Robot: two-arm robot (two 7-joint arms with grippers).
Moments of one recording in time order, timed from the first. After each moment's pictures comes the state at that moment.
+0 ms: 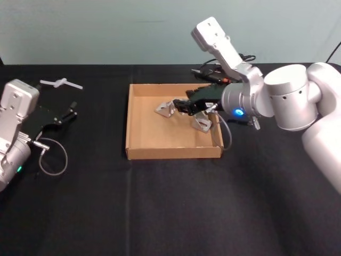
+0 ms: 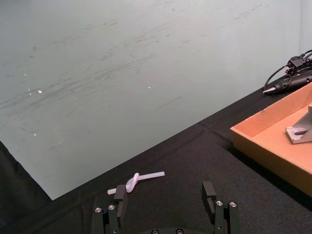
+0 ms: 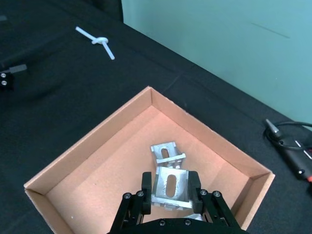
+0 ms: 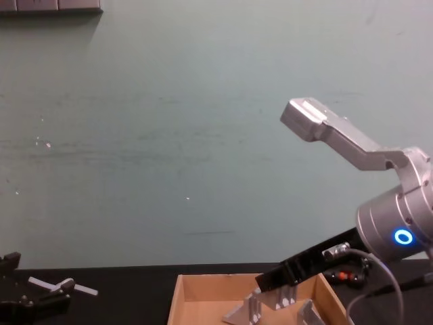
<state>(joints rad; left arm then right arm) -0.20 0.60 0.45 -1.41 -0.25 -0.12 0.03 0.60 0.31 -0.55 -1.35 0.24 0.70 0.40</state>
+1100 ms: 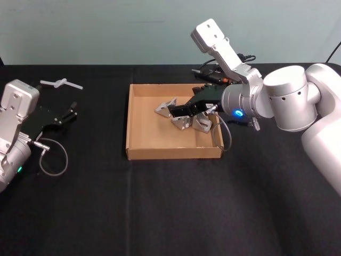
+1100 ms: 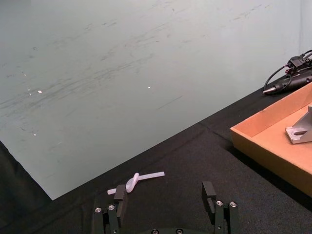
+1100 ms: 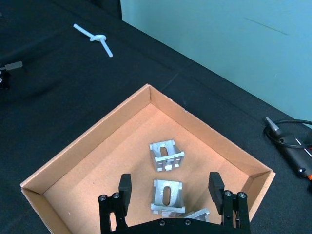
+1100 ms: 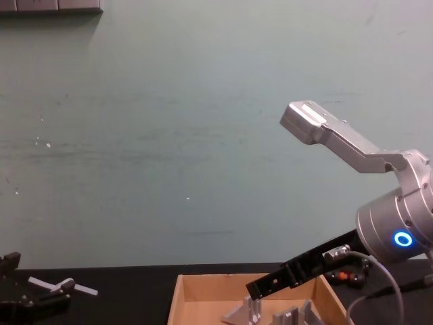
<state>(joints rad) -0.20 0.60 0.45 -1.41 -0.25 -0.12 0.03 0.60 0.31 -0.55 -1.34 0.24 0.70 0.40</state>
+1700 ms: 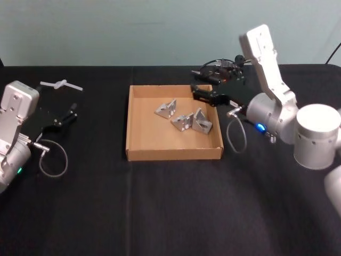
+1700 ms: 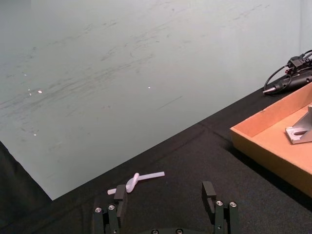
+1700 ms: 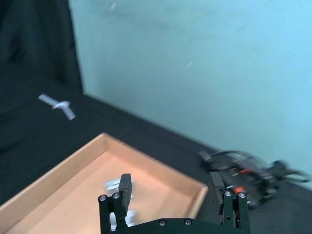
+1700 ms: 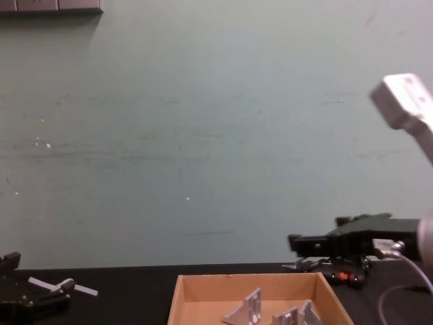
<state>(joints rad) -0.20 0.60 0.45 -1.41 -0.25 -0.12 0.03 0.36 0.32 -0.36 -1.46 0.22 0.31 0.26</state>
